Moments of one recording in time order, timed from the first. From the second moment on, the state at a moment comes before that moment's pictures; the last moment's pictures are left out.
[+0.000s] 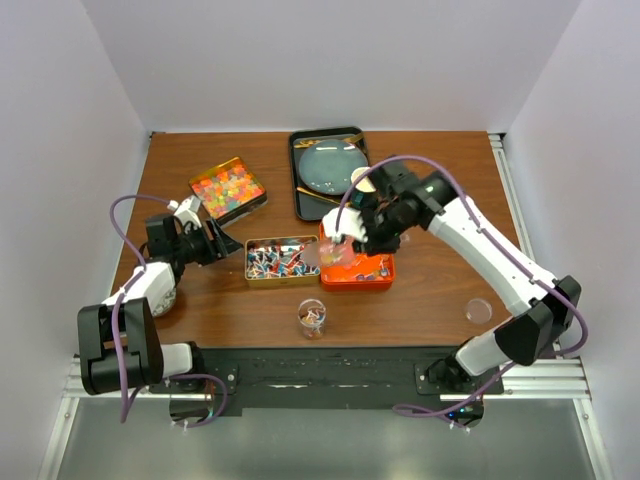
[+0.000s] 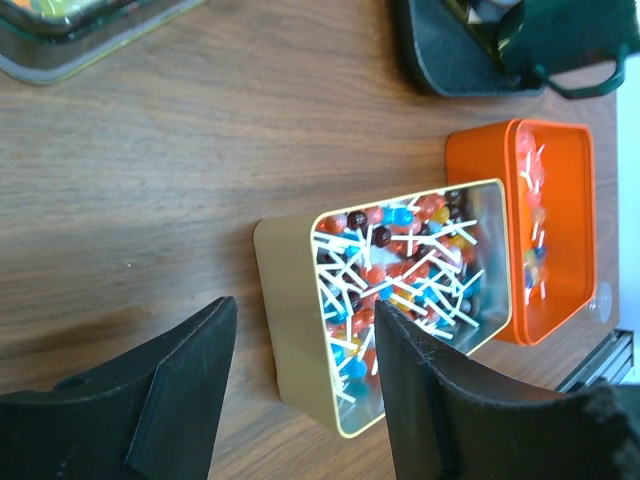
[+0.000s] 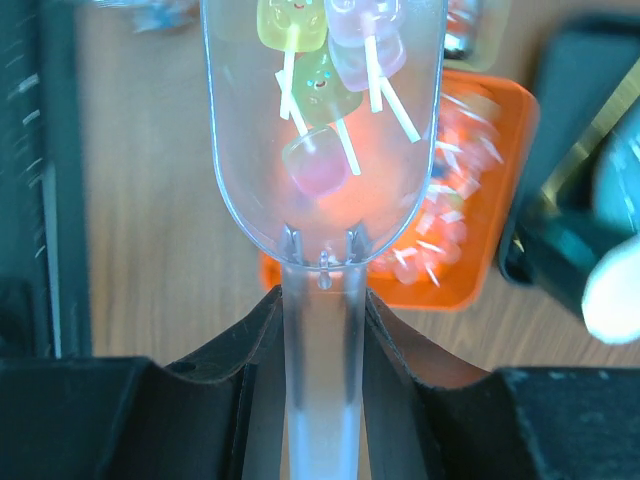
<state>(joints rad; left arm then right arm) 0.18 1.29 0.54 0.02 0.67 -0.35 0.64 1.49 1.57 -1.25 -0.35 -1.07</state>
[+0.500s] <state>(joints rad) 0.18 1.19 0.46 0.04 0.56 -0.39 0.95 1.65 1.73 -1.36 0.03 -1.16</state>
